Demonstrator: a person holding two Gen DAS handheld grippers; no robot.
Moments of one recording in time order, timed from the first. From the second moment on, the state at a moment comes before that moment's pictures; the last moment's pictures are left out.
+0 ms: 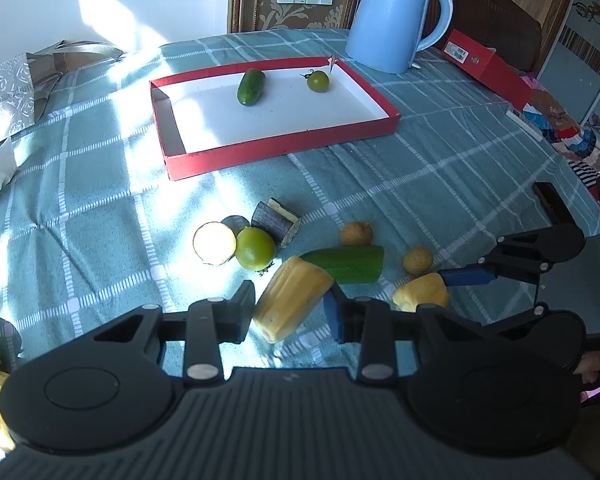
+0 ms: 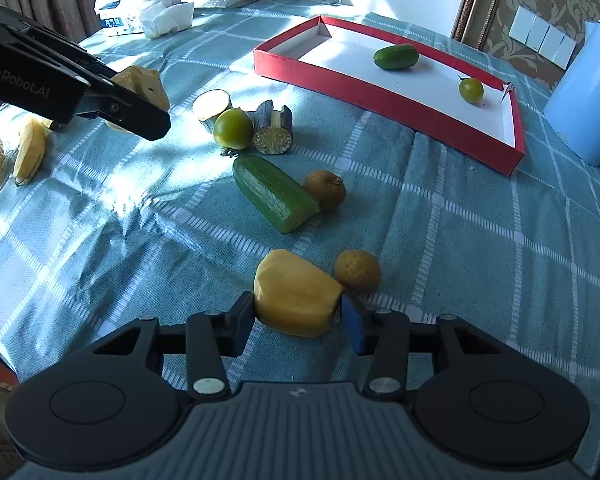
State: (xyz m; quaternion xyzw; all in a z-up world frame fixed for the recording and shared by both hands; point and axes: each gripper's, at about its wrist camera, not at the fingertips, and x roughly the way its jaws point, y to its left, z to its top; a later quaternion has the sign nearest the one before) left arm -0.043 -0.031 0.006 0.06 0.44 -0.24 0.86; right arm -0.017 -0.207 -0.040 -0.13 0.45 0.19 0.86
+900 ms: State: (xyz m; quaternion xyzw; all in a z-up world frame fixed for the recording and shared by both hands) left arm 0.114 -0.093 0.026 0.07 0.39 -0.26 0.88; right arm -0.033 -0.260 0.019 -0.09 0.40 0.13 0.90
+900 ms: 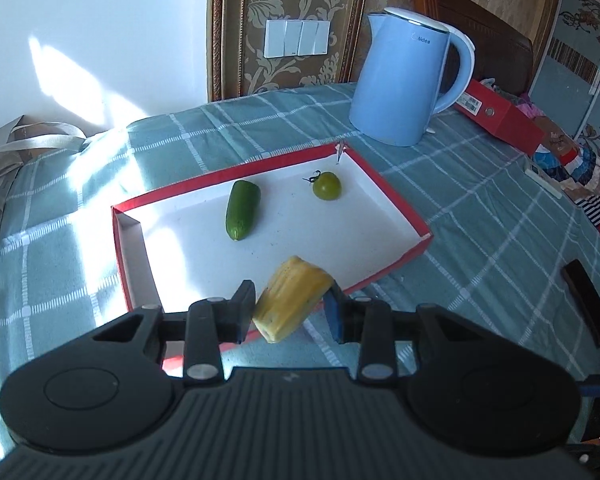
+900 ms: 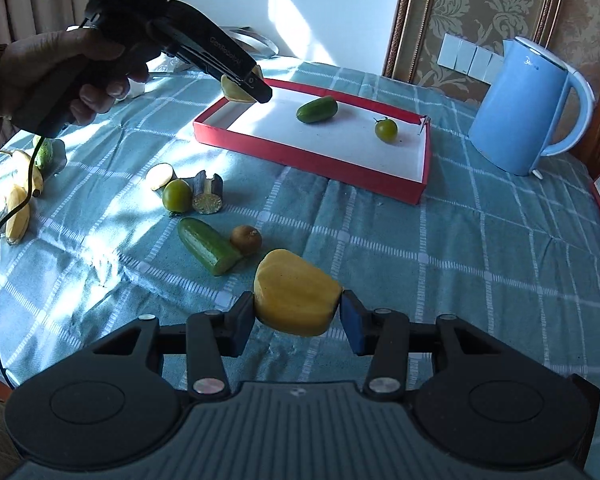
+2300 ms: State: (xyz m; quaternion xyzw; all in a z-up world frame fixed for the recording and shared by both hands) left arm -0.004 -0.027 0.049 0.01 0.35 -0.01 0.94; right arm 0.118 -0.296 0.045 -0.07 0.33 0.12 0.93
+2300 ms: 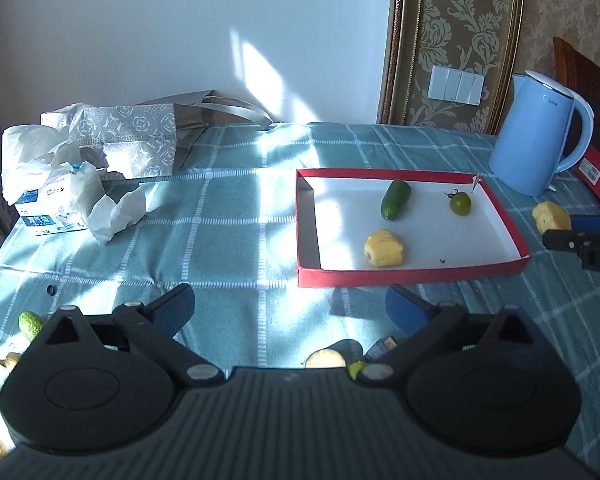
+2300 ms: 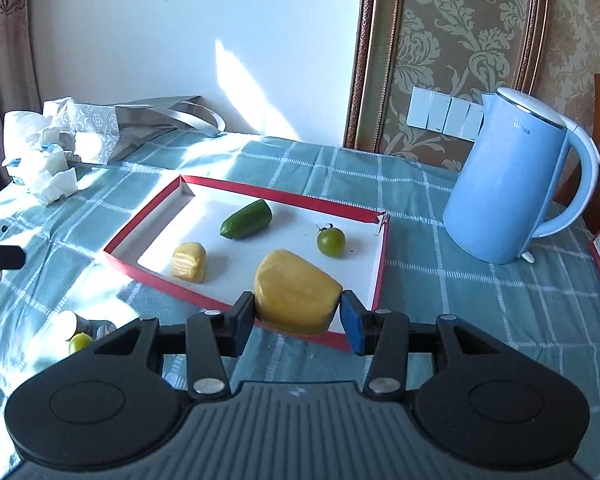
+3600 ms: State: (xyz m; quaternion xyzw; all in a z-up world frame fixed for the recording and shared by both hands) left arm -0.035 -0.015 0.062 0.03 0.37 0.01 0.93; right arm 0.208 -0.303 0.016 -0.04 0.33 0.10 0.94
